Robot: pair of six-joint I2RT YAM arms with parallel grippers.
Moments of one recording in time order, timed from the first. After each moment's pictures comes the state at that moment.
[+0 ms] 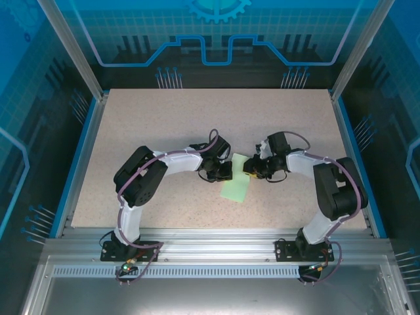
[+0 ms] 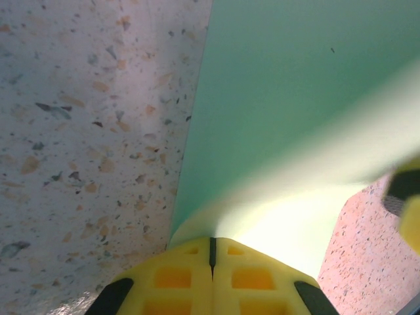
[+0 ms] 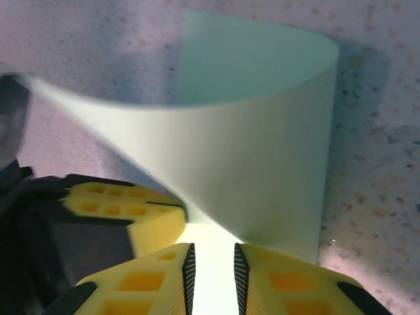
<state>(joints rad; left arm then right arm) -0.70 2.02 1.27 -0.39 0.35 -0.79 0.24 1.69 0.82 -0.30 -0.64 0.55</state>
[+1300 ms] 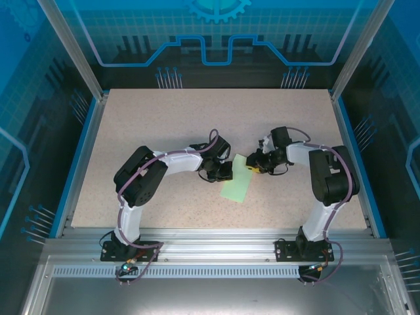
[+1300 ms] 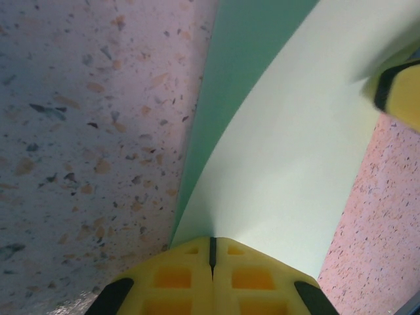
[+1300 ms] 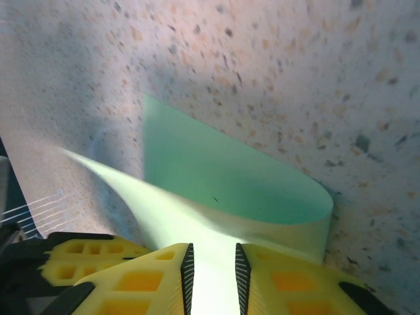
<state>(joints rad) -0.70 2.02 1.27 -0.38 0.35 -0.79 0.16 1.82 0.96 -0.35 -0.67 0.50</state>
